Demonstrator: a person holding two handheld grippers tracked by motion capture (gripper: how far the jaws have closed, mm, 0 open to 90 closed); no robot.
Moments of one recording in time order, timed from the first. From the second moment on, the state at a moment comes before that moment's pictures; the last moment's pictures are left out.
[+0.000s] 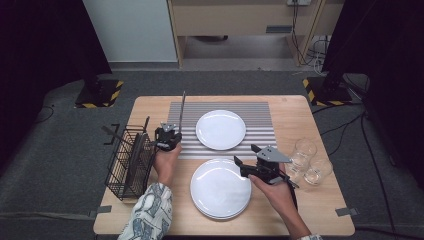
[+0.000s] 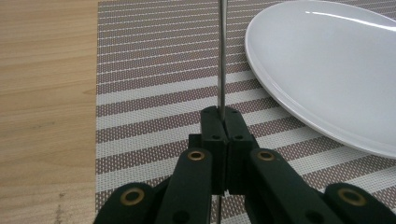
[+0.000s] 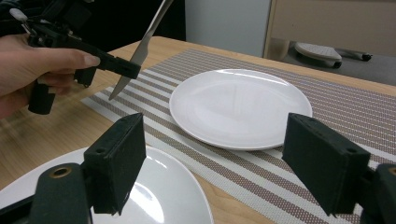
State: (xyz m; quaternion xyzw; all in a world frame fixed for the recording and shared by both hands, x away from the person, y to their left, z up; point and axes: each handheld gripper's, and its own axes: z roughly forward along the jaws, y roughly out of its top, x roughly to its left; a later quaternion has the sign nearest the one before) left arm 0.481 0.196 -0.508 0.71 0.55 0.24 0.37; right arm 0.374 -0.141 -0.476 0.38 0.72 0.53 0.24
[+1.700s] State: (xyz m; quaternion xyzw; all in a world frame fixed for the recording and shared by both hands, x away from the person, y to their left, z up) left arm 0.485 0.202 -0.530 0.72 0.56 0.23 0.34; right arm 0.375 -0.142 -0.479 0.38 0.72 0.53 0.24
